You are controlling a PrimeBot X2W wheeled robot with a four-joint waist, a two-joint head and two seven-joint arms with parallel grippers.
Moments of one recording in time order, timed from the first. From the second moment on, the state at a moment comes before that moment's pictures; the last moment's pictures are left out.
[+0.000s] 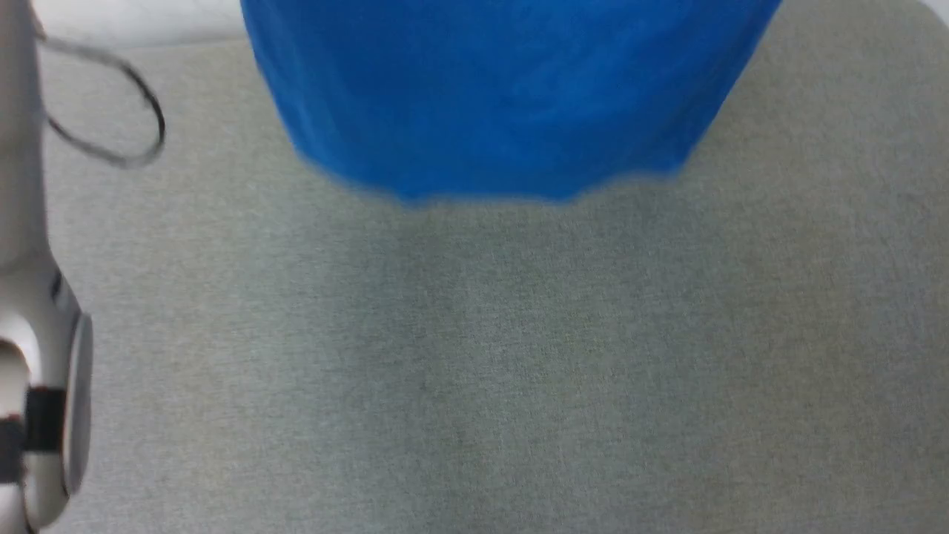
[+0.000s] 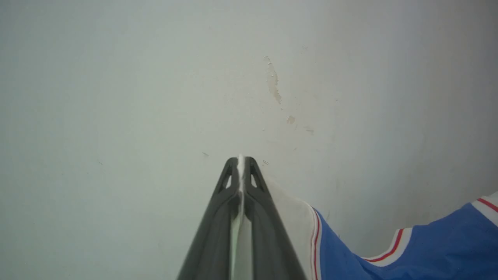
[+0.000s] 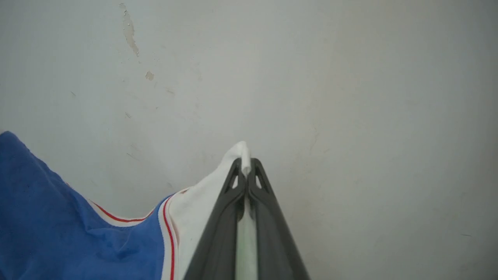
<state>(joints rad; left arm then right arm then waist) -1.42 0.32 -0.24 0.24 -0.29 0.15 0.53 -1.38 -0.22 -0.01 0.40 0.24 0.13 0.51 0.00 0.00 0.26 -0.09</state>
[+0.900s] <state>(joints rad) -1.86 0.21 -0.19 0.47 -0.32 0.12 -0.01 -1.82 -0.33 0.09 0.58 0.14 0.13 0.20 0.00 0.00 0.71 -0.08</state>
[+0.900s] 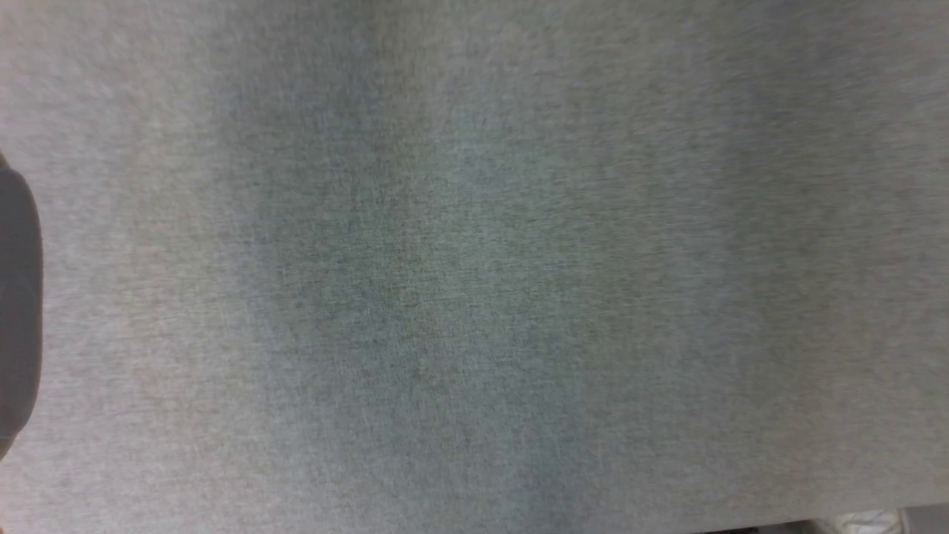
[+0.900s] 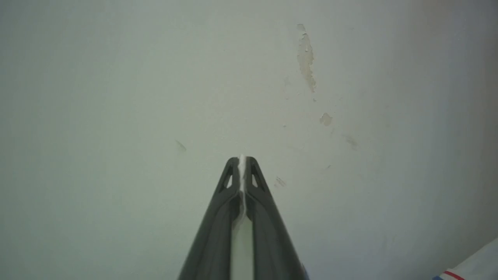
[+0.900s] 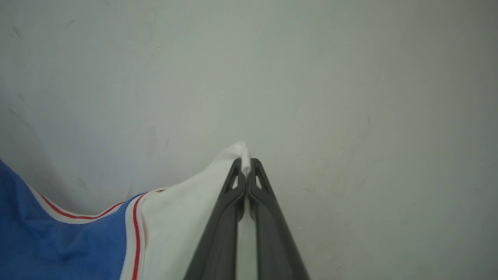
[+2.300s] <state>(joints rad) 0.07 0.31 -0.24 -0.28 -0.62 0.11 0.00 -0.06 -0.31 0.01 -0.14 0.61 0.13 0.27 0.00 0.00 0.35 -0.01</state>
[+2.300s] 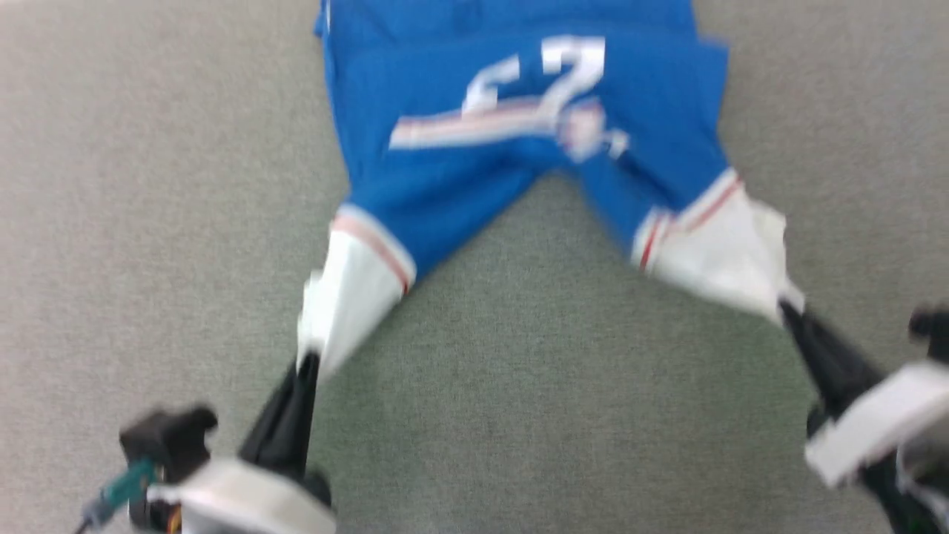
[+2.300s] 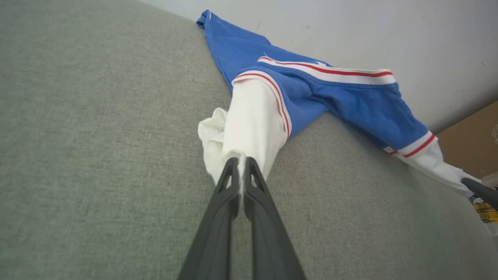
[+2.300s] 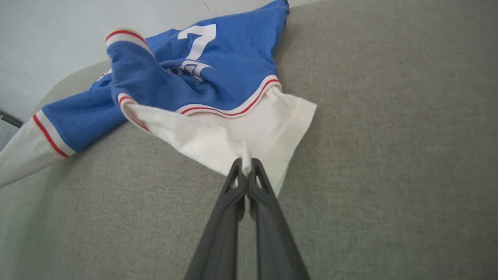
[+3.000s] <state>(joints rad) 0.50 0.38 -0.15 -0.27 -0.73 0.16 0.04 0.37 -0.21 -0.22 -0.05 0.62 0.13 0.27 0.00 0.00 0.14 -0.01</state>
